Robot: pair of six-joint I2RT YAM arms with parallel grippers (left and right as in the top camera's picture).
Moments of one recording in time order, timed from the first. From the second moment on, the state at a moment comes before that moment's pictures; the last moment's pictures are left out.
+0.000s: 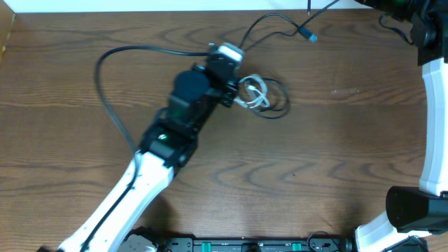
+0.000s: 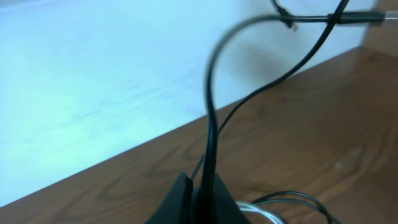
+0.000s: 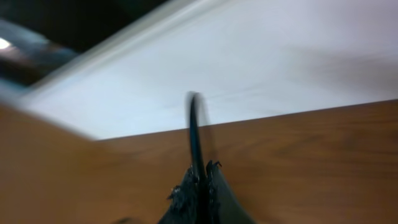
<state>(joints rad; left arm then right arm) -0.50 1.28 1.00 0.07 -0.04 0.12 -0.03 1.77 2.11 -0.76 -0.47 0.41</state>
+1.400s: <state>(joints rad) -0.39 1.20 1.00 0.03 0.08 0.00 -0.19 1.94 2.10 -1.14 -0.27 0.03</state>
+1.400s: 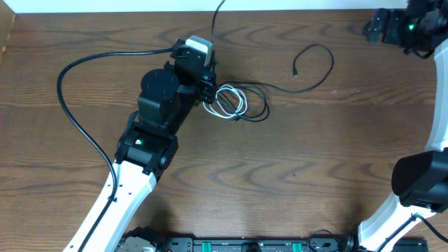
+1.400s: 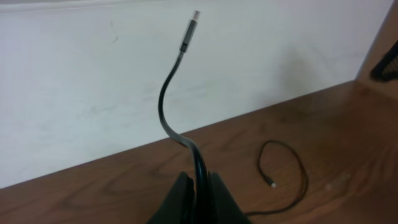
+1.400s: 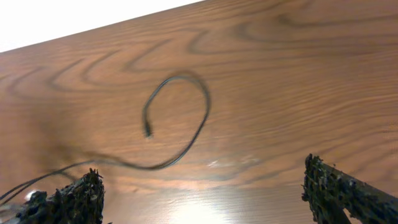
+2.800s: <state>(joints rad) -0.39 1.20 1.00 0.39 0.21 -0.32 0.29 1.94 1.84 -1.34 -0.52 -0.71</state>
